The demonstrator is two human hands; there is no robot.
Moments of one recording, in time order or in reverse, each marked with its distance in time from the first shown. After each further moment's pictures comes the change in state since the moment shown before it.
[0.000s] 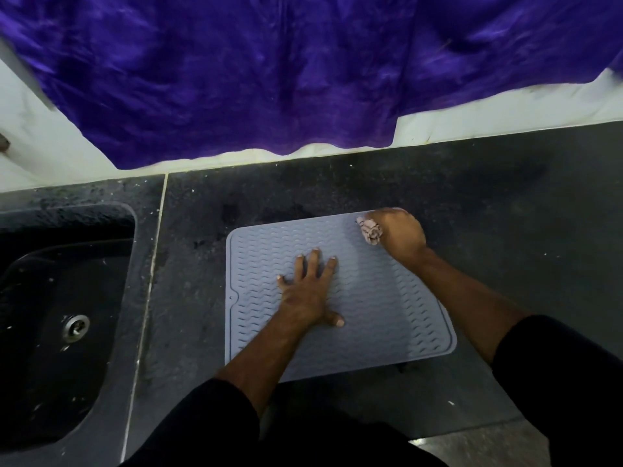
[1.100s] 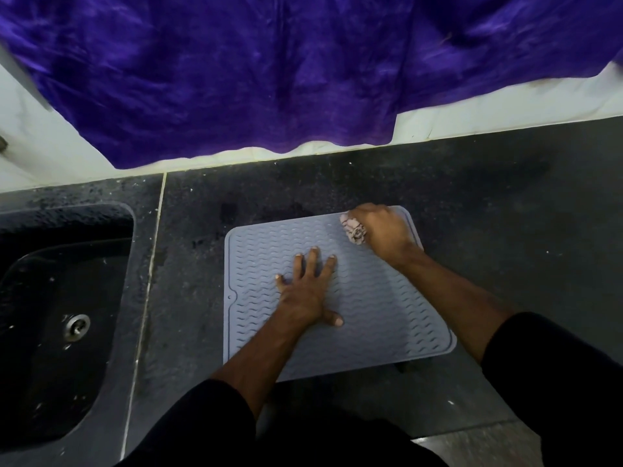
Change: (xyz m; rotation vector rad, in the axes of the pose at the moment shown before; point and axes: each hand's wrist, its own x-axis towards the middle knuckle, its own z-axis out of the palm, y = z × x) left_hand 0.002 -0.001 0.000 -0.017 0.001 0.000; right_hand 0.007 -0.020 0.009 -0.013 -0.038 -0.090
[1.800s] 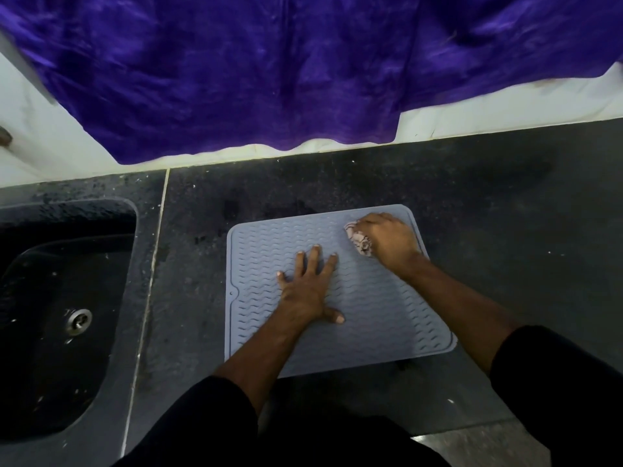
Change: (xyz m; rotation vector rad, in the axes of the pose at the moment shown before) left_hand 0.001 0.004 0.004 -0.004 0.019 0.019; right_hand -0.020 0.008 0.004 -0.128 -0.030 -0.014
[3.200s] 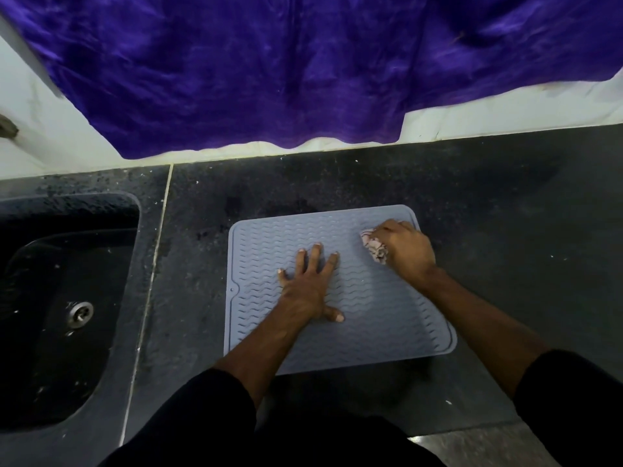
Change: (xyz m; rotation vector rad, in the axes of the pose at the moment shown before) left_hand -0.003 -0.004 -0.003 0.005 -0.021 -0.023; right_hand -0.023 0.014 0.006 0.069 -0.006 0.016
